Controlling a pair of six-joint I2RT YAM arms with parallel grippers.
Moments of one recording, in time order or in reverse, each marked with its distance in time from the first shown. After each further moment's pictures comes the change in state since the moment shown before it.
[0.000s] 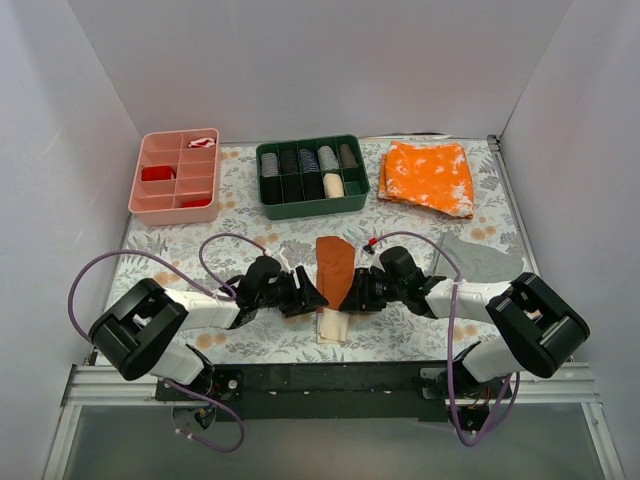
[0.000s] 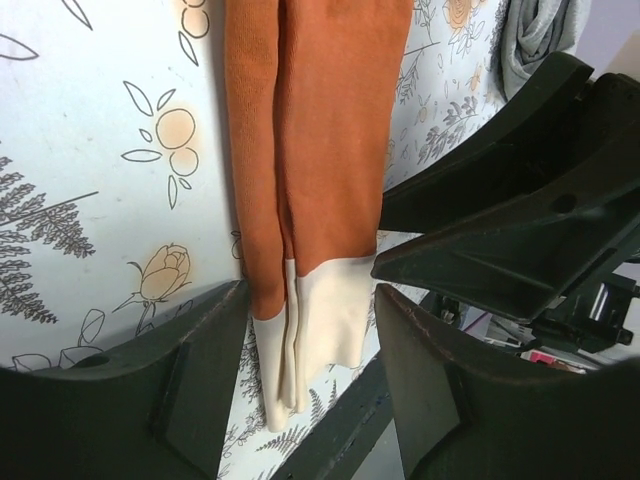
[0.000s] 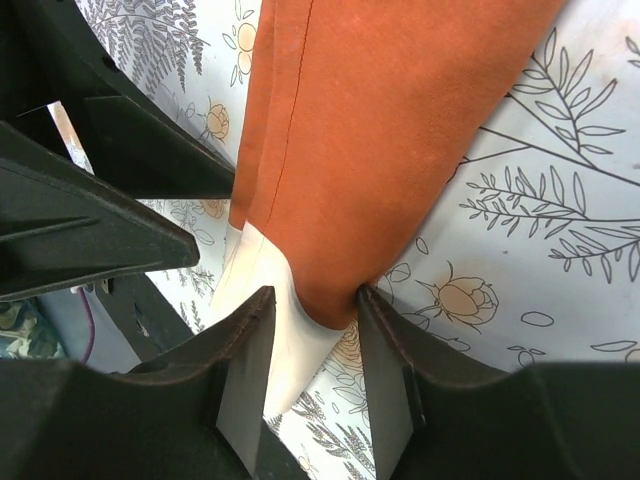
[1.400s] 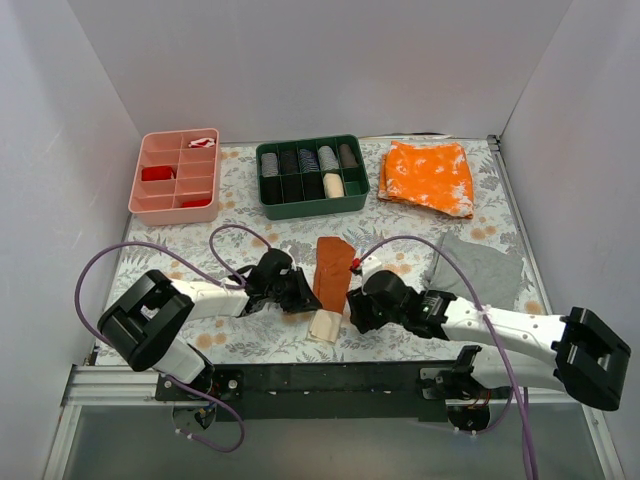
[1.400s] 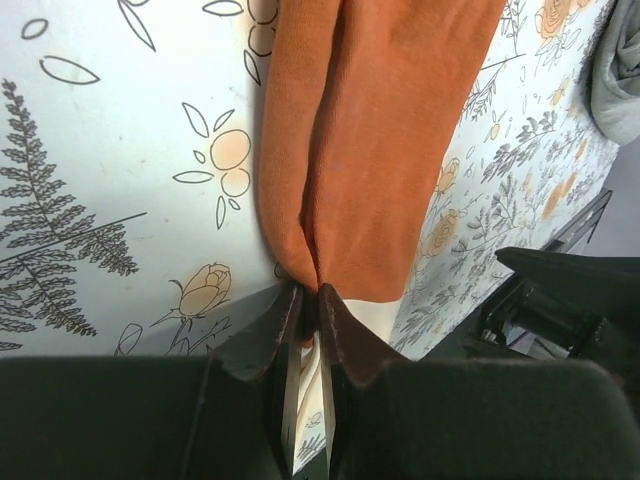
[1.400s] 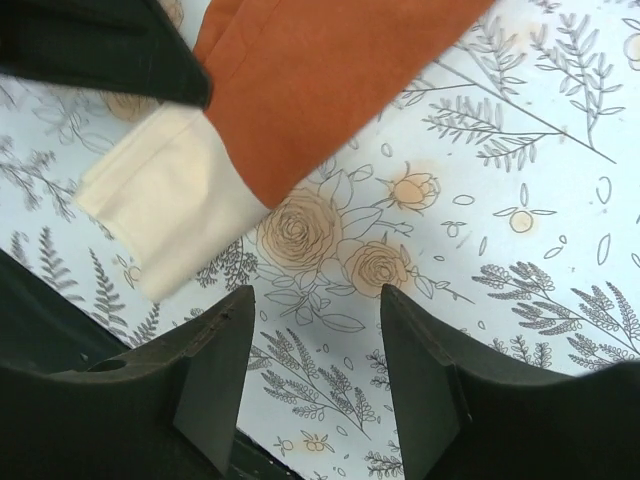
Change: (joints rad) left arm -0.010 0.064 0.122 -0.211 -0.058 0.037; right arm 0.303 -0.335 0.055 -0.431 0.507 -0.255
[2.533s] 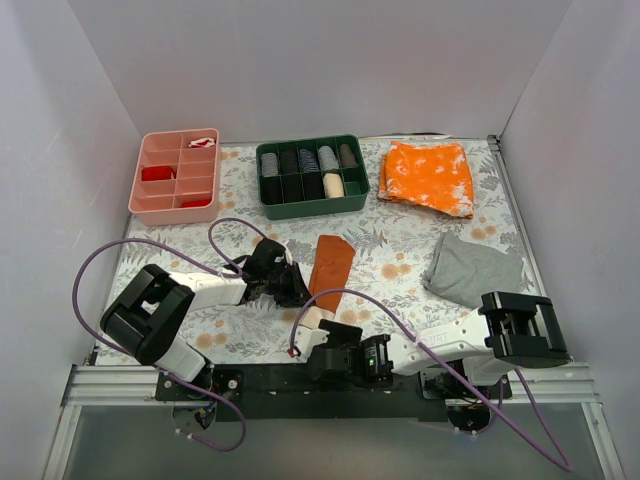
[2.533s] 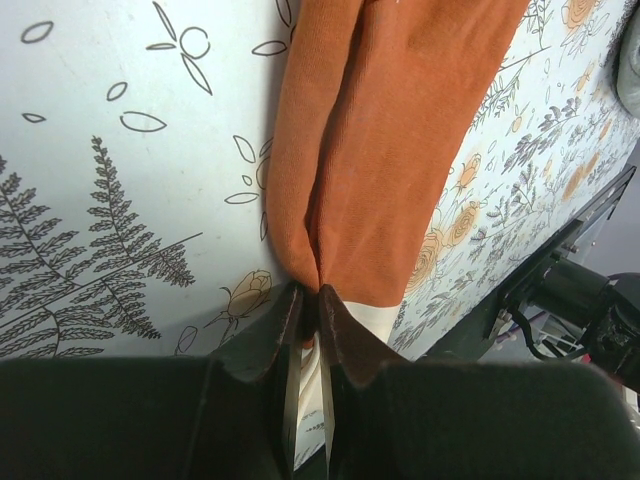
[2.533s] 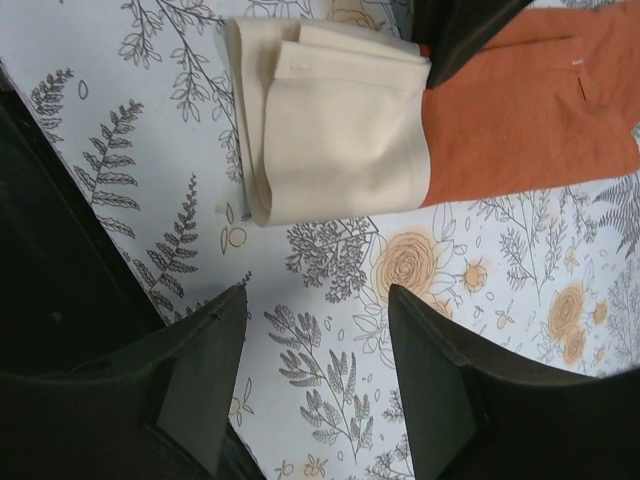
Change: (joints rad) left arm 0.101 0.032 0.074 -0.140 0.109 0.145; right arm 0.617 0.406 0.224 -0.072 0.567 -0.388
